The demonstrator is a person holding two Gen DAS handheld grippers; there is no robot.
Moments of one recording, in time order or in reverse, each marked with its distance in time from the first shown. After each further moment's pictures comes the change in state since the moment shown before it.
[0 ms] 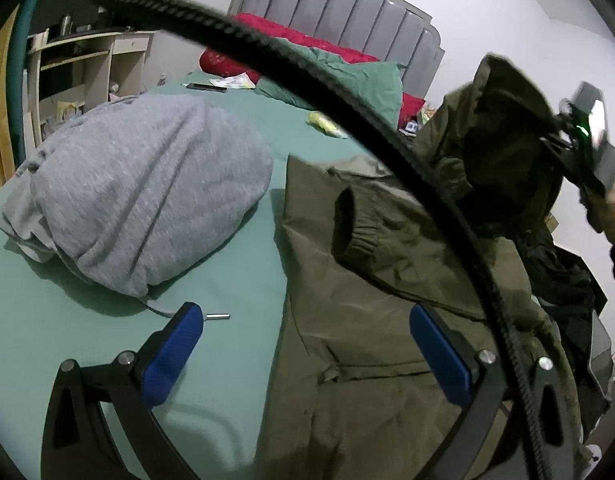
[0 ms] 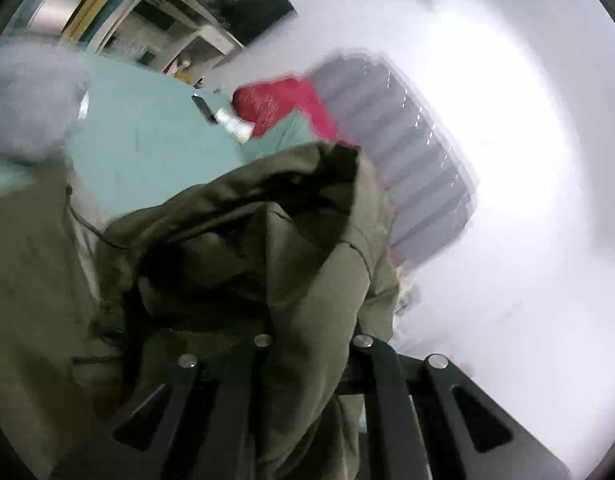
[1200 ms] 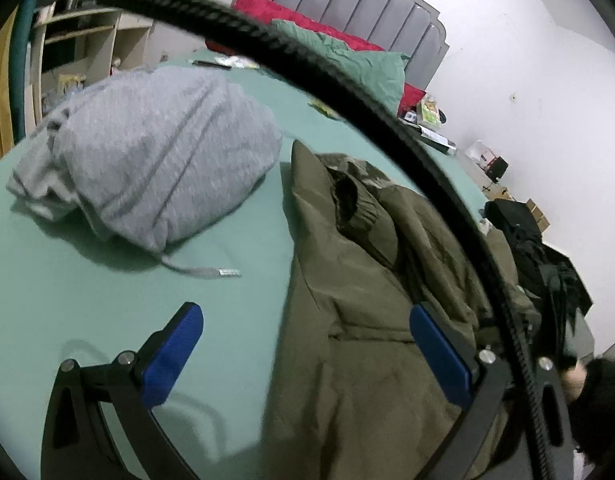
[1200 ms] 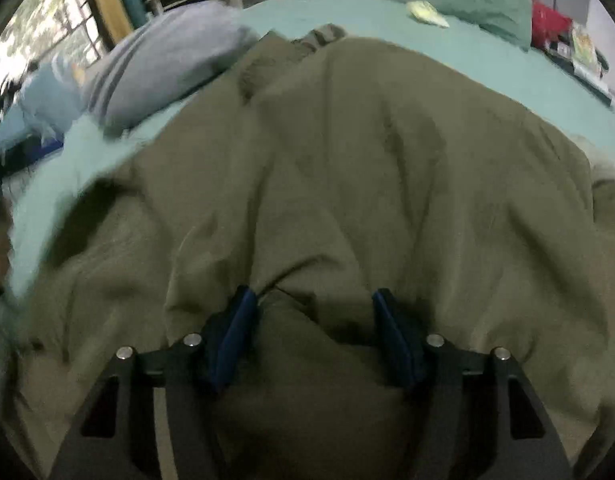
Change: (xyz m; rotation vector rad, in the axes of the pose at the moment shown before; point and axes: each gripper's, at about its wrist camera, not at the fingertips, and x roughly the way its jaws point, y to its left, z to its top) left arm -0.025 0.019 -0.020 -0.067 0.079 -0.053; right arm -0.072 0.194 -0.044 0.715 0.464 0.905
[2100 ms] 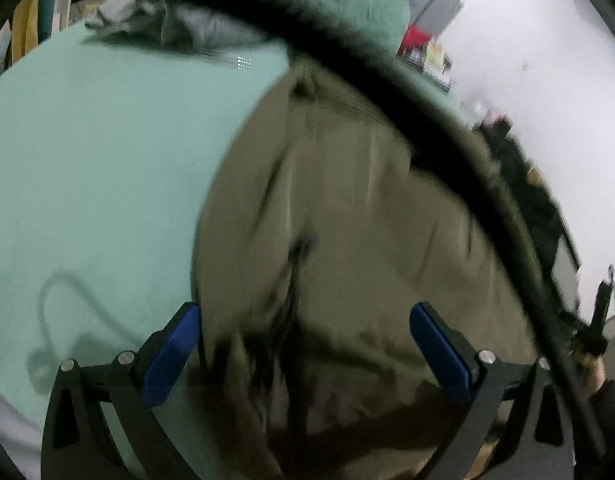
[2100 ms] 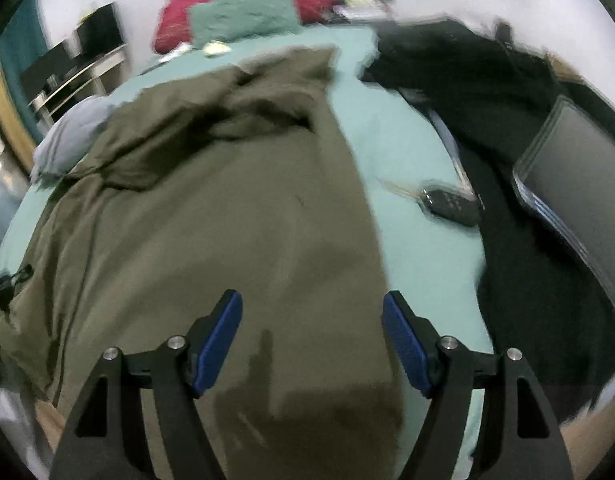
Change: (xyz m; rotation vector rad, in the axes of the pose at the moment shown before) left arm -0.087 -0.033 -0.204 -0.073 0.253 0.038; right arm -0.204 -0.101 -0.331 0.579 -0.082 -0.284
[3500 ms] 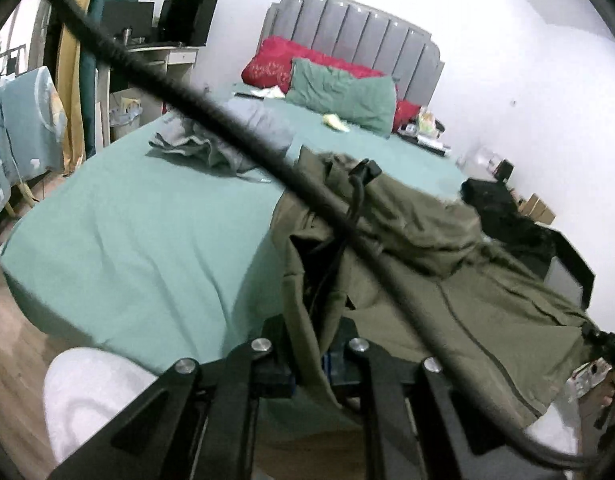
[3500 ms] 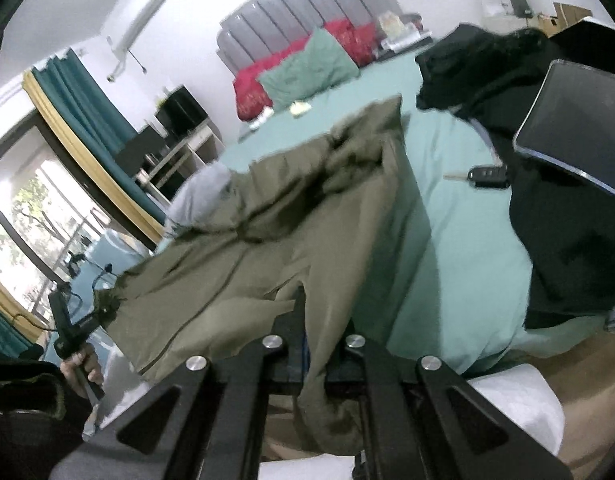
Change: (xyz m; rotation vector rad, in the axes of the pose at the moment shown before) left arm -0.197 -0.038 -0.059 0.069 -0.387 0.109; right arm -0.165 -0.019 -0.058 0.102 -0.214 0.496
